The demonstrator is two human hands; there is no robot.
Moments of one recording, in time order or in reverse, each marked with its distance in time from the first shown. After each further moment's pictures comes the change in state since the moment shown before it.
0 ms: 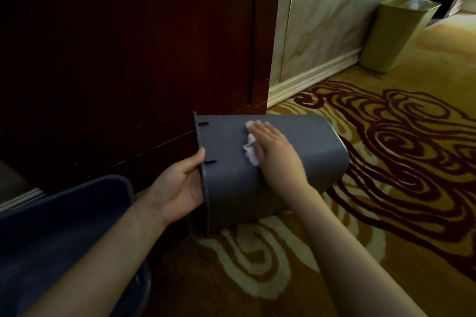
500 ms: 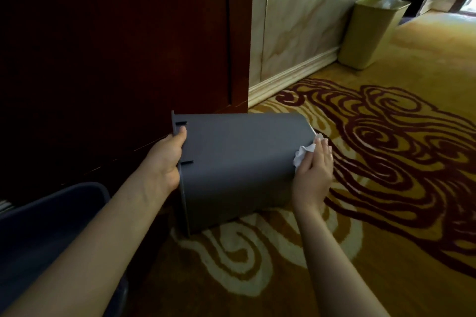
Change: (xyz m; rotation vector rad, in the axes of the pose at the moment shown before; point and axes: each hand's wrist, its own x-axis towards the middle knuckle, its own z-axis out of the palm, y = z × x) left_hand 0.040 0.014 0.044 0.206 0.469 0.247; right_hand -0.041 0.077 -0.004 0.171 0.644 0.577
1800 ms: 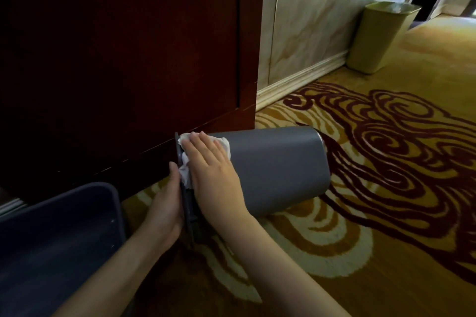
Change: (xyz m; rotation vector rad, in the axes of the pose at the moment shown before) left_hand -0.033 -0.055 -0.051 0.017 -0.265 0.116; right_hand -0.093 -0.109 0.038 -0.004 -0.609 -0.834
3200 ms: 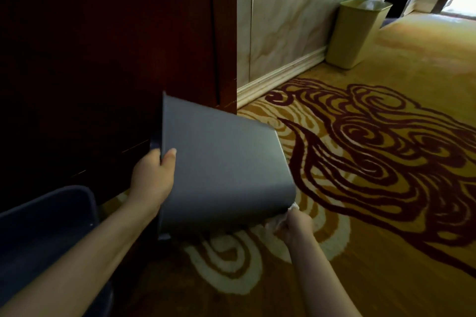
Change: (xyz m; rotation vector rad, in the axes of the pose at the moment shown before) left_hand 0.023 0.028 0.029 0.858 0.429 0.201; right_hand -0.115 0.135 -0.028 0.972 0.523 1.738
